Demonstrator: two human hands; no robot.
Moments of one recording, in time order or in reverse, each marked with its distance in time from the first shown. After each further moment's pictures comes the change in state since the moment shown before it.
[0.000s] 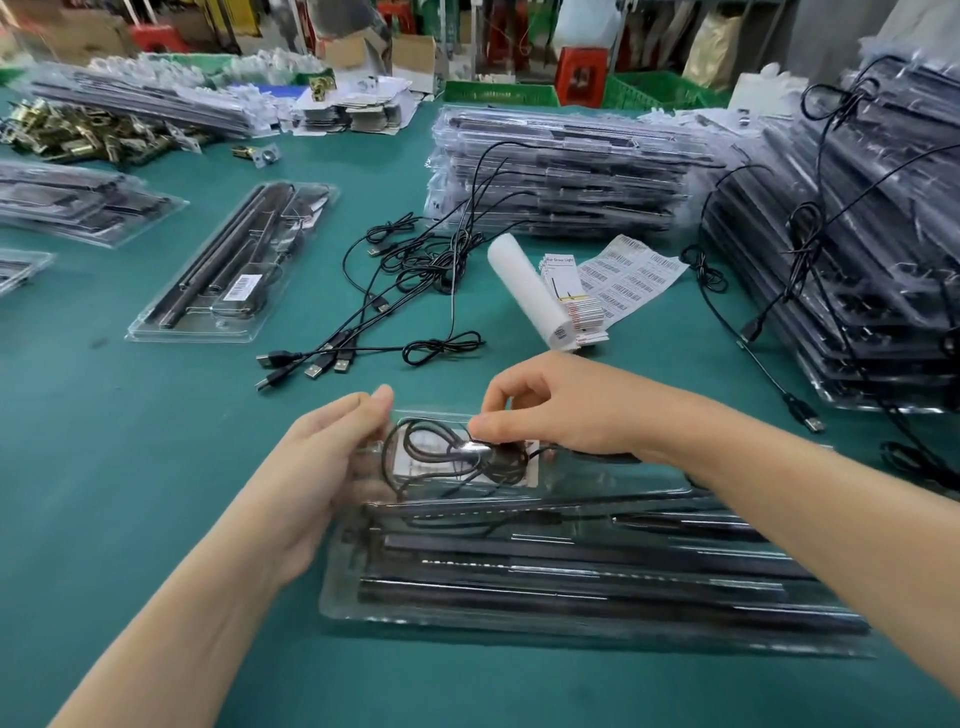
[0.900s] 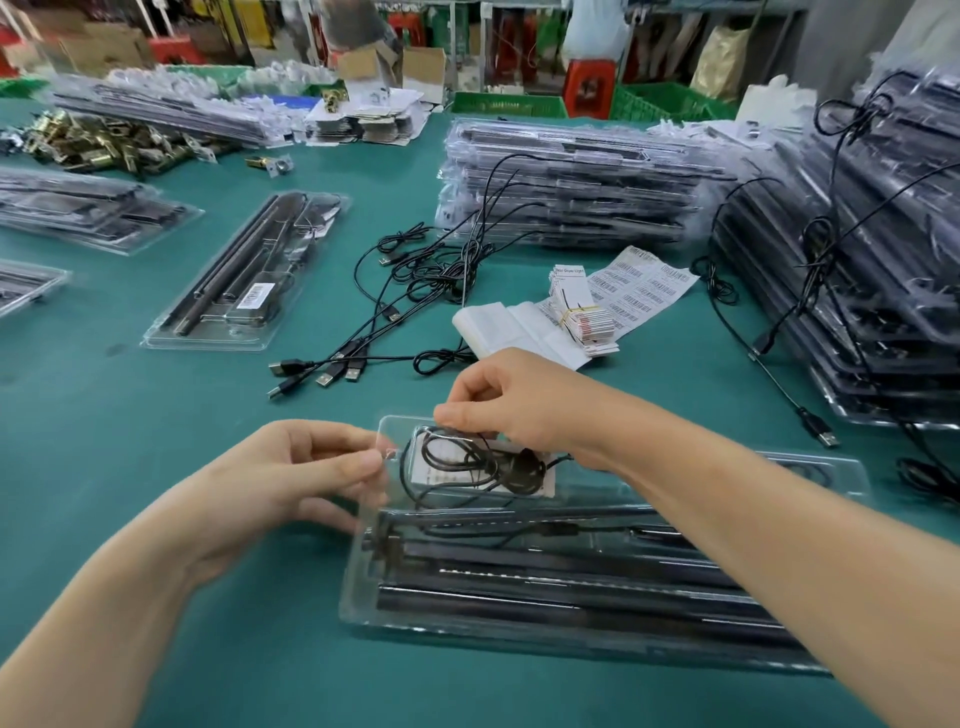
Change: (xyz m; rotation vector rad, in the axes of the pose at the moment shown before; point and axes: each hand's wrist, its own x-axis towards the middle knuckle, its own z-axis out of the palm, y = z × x) left_hand 0.000 0.013 -0.052 0.317 -0.182 -0.057; right_hand 0.034 -0.020 0.021 0.116 0.084 -0.041
